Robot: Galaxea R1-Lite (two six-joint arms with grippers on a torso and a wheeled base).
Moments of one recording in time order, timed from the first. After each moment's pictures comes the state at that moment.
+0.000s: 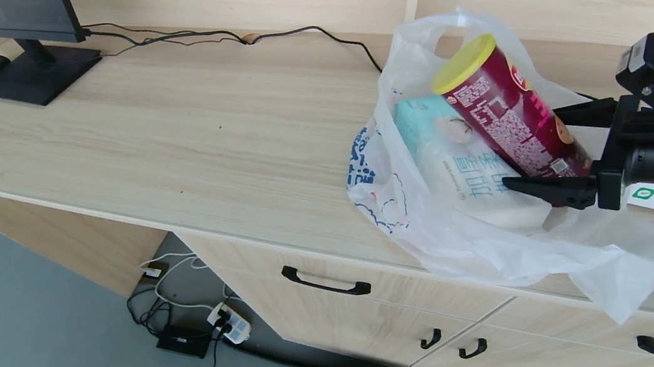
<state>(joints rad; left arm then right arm) 0.00 0.00 0.00 -0.02 0.00 0.08 0.16 1.42 -0.85 -0.35 0.52 -0.54</state>
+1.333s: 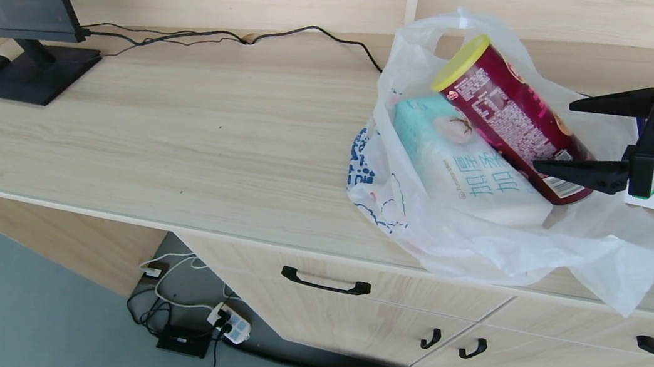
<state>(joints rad) 0.00 0.00 0.00 -0.02 0.00 0.08 0.05 1.38 -0.82 -0.39 0.53 -0.49</state>
